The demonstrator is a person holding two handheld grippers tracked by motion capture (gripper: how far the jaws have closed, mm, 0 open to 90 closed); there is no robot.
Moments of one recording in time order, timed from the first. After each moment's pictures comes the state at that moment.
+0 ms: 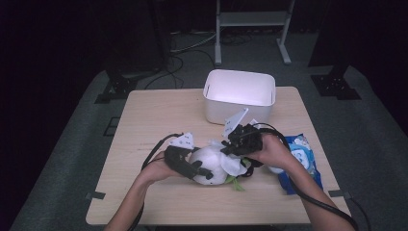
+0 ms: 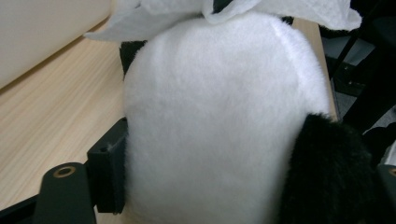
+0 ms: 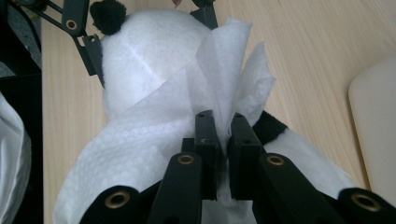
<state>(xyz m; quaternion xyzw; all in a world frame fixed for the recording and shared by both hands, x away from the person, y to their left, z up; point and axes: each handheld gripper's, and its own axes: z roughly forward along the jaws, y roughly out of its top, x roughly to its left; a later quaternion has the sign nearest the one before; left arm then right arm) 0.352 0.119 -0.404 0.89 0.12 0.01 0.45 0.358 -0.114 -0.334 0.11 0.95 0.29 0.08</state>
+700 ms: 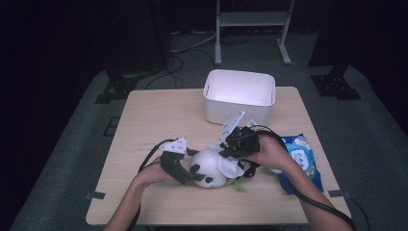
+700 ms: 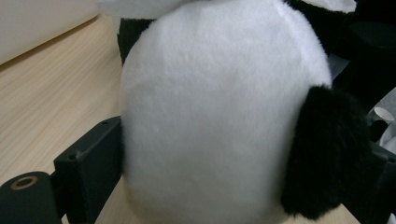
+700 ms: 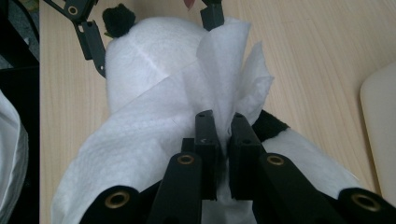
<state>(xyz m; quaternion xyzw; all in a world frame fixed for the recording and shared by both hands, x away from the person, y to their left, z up) 0.357 0.141 -0.432 0.86 0.10 -0.02 0.50 0.358 -0.107 -0.341 0.10 0.95 0.28 0.07</state>
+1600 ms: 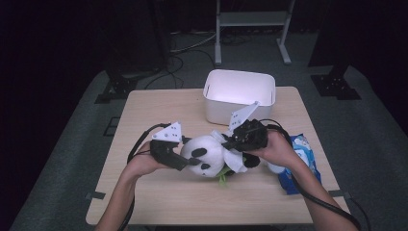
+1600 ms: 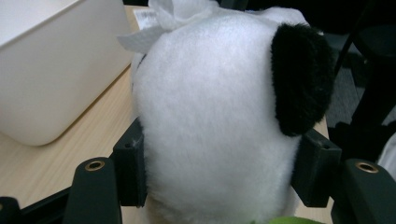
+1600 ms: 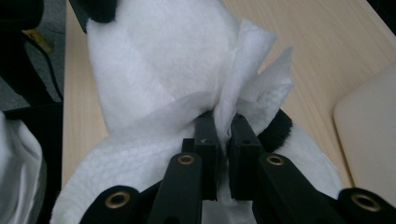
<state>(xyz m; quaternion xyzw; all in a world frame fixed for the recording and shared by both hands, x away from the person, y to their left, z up) 0.336 0.142 -0.329 0.89 0.07 0.07 0.45 0.352 -0.125 -0.309 0.11 0.93 0.35 0.08</state>
